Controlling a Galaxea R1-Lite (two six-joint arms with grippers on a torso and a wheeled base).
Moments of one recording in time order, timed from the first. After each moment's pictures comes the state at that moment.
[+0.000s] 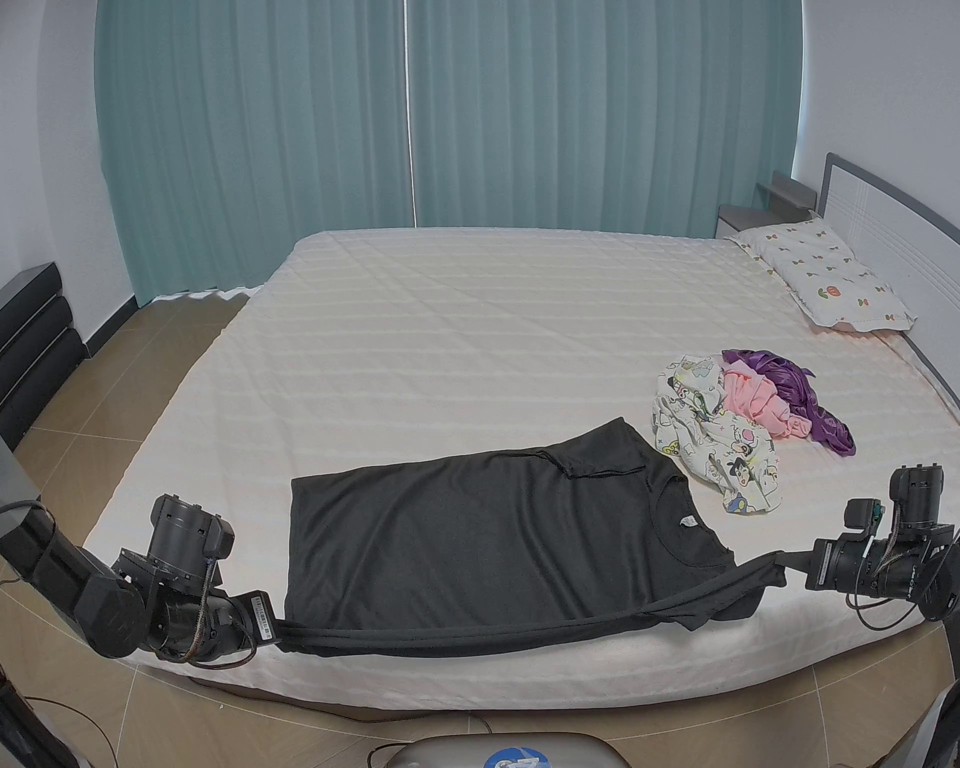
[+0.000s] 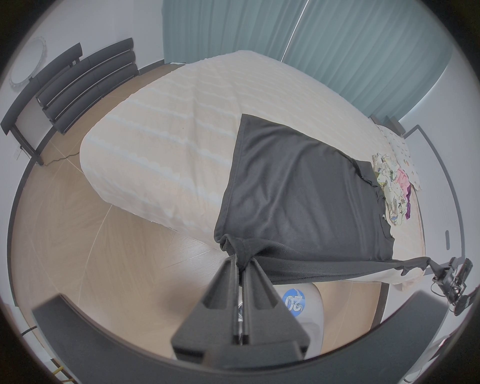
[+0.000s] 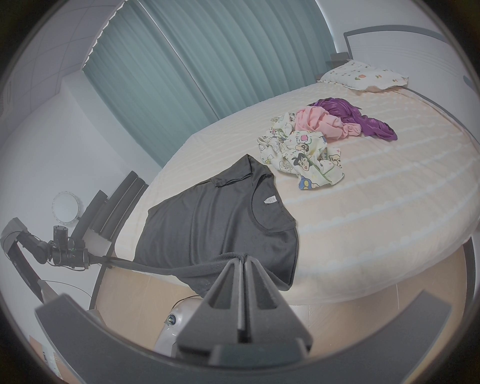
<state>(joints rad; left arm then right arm) -0.27 1.80 -0.42 -0.37 0.07 -0.60 -0.11 1.79 -0.27 -0.86 0.45 0.16</state>
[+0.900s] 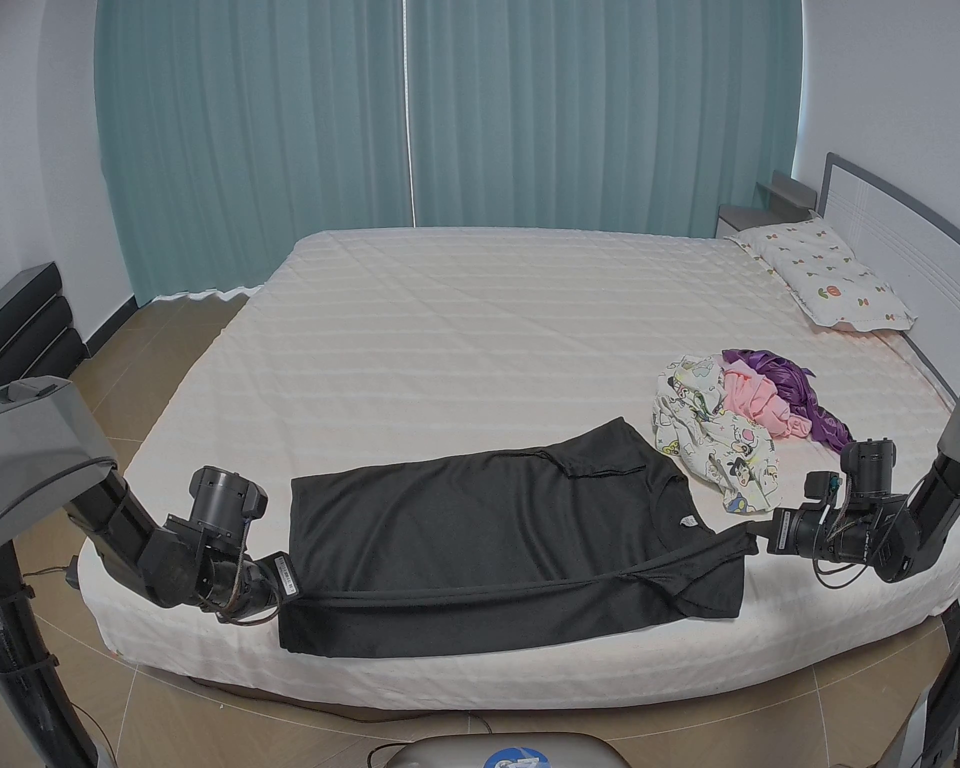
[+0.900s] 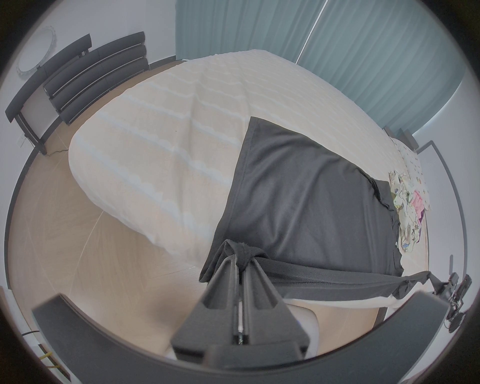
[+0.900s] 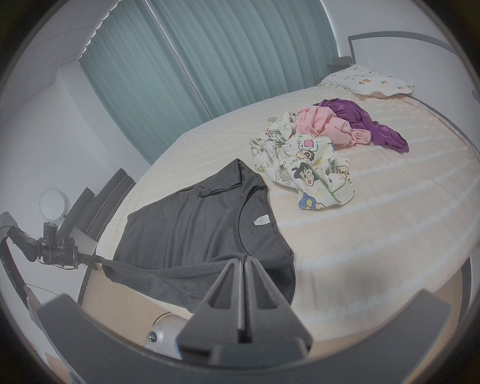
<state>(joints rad) -0.20 2.05 -0.68 -0.38 0.07 -0.64 -0.06 2.04 -0.53 -0.86 0.34 0.17</state>
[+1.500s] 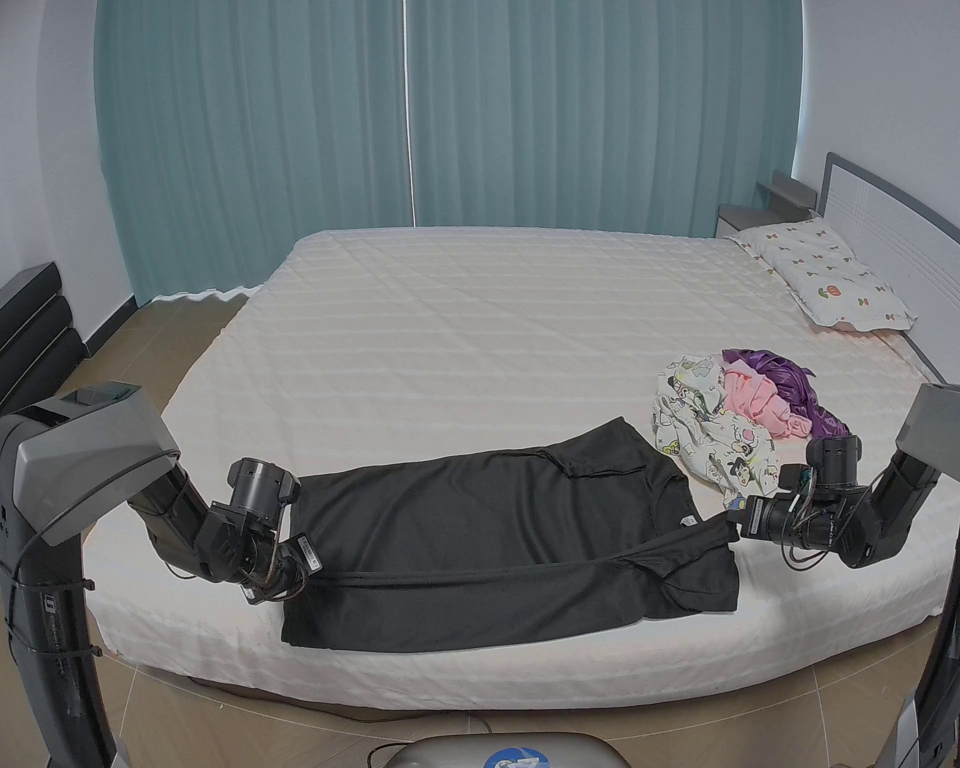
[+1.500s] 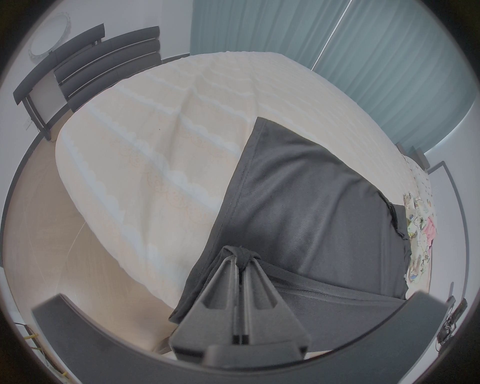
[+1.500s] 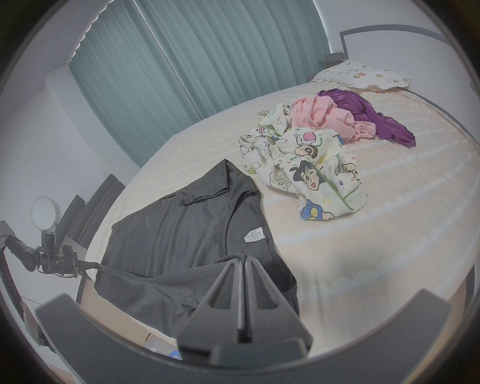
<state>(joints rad) -0.19 2.28 -0.90 -0.37 0.11 -0.71 -0.02 2.23 -0.72 -0.86 0.27 0.23</state>
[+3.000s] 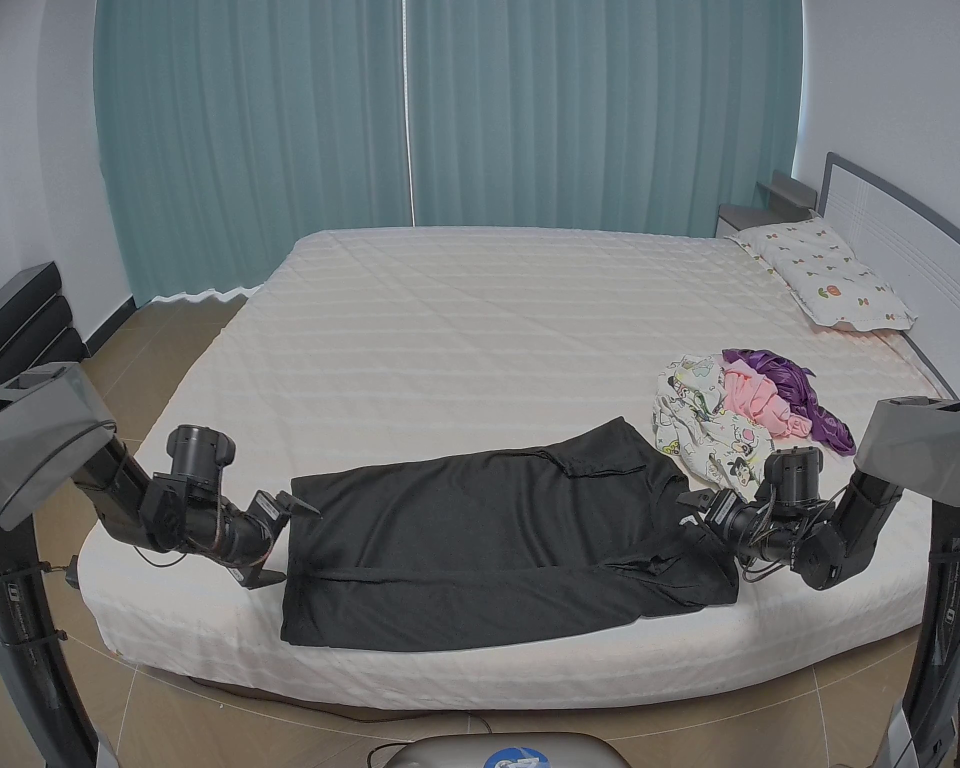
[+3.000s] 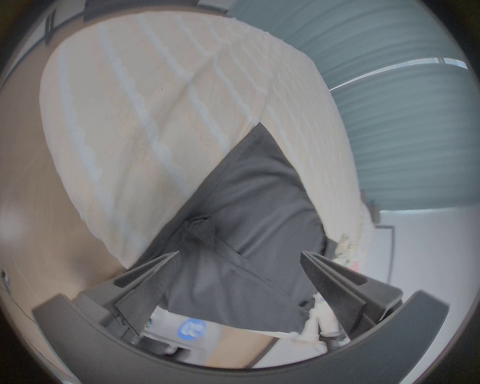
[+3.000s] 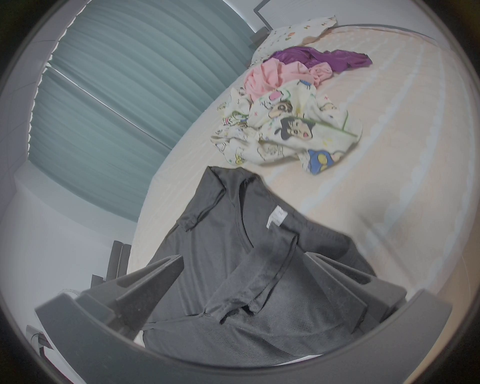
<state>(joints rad) -0.02 2.13 -0.87 -0.40 -0.40 -1.07 0.13 2.31 -0.72 -0.99 0.11 0.81</state>
